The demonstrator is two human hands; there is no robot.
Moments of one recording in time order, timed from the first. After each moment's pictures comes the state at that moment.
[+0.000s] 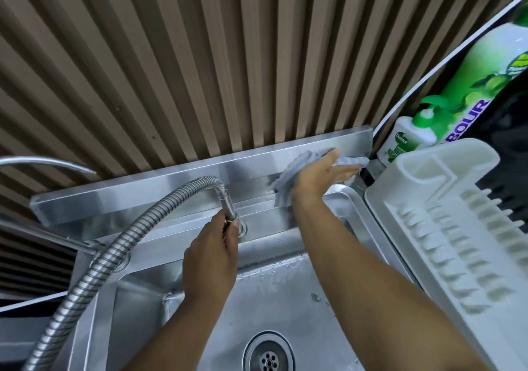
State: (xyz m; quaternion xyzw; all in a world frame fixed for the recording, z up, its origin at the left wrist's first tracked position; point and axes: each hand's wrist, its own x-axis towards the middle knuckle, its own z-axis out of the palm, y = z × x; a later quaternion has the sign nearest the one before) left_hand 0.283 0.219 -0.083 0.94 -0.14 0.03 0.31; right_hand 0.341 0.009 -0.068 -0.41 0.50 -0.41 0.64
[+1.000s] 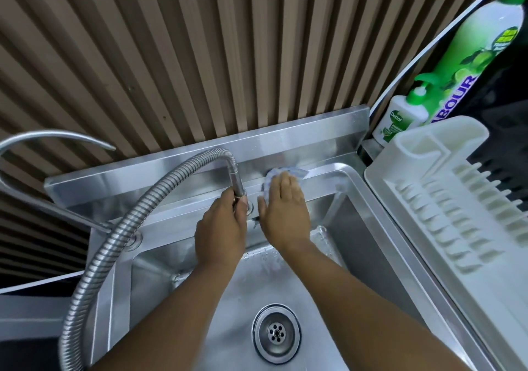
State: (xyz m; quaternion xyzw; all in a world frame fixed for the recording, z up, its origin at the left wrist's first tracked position) left_hand 0.290 0.223 -0.088 0.94 -0.17 0.02 0.31; right_hand 0.263 0.097 -0.141 -0.96 0.23 -0.13 0.12
